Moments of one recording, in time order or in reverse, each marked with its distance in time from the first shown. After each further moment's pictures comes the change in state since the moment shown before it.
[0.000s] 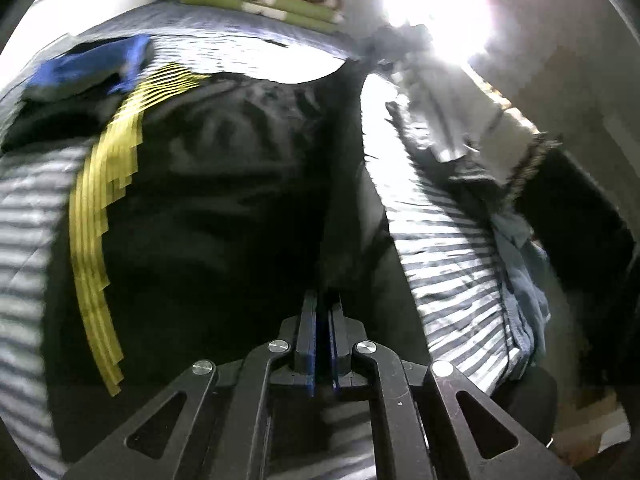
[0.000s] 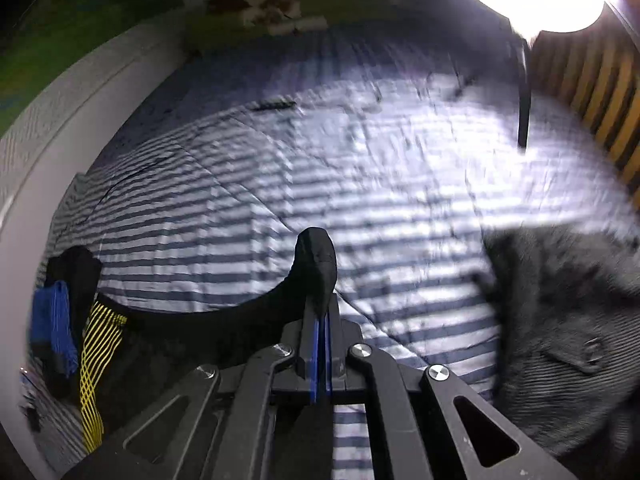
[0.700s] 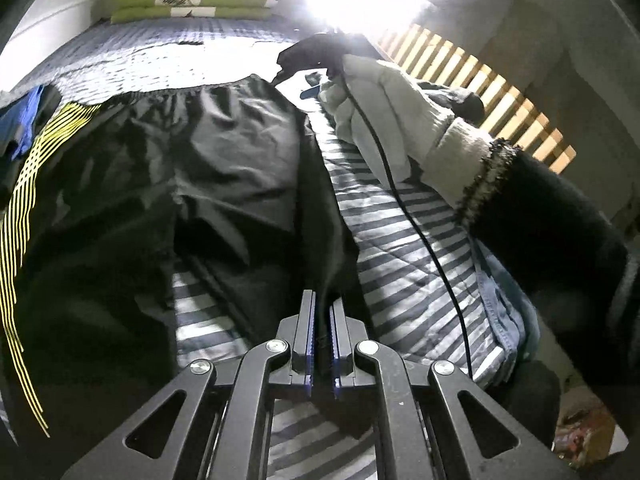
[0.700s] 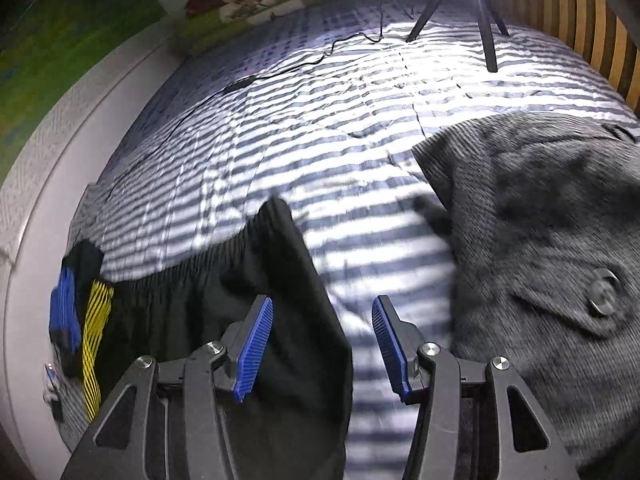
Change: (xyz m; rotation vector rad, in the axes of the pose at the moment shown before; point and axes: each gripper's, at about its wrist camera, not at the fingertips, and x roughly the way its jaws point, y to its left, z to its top) left arm 0.071 -0.112 0.026 0.188 0.077 -0.060; right arm 0.033 -0.102 -0.045 0.153 0.080 0.159
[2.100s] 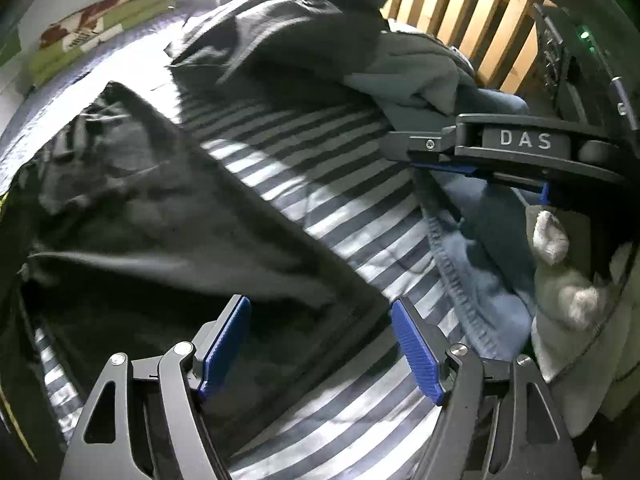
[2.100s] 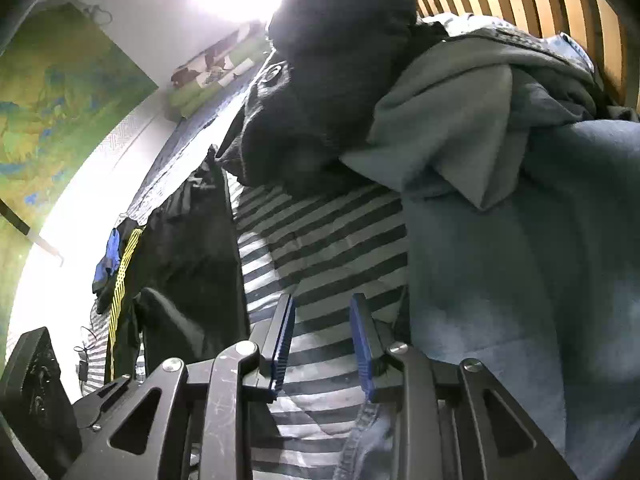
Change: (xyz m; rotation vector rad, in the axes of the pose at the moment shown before) left arm 0.143 -0.189 -0.012 0.314 0.203 0.116; right arm -0.202 -0.183 -0.273 0.196 -0.187 0.084
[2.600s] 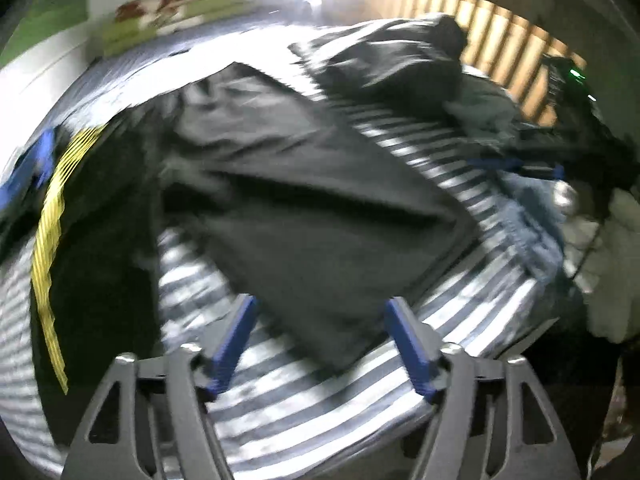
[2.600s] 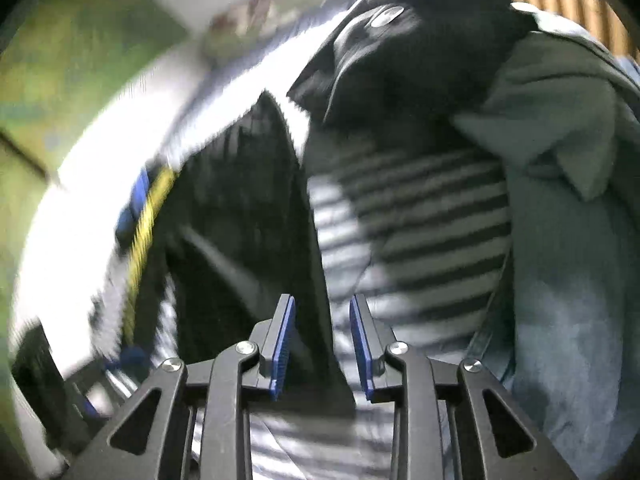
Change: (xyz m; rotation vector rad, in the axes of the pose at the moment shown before) left arm -0.098 0.106 -0.086 -0.113 -0.090 0.101; right arm 0.008 0.050 -0.011 -0.087 0.130 0.094
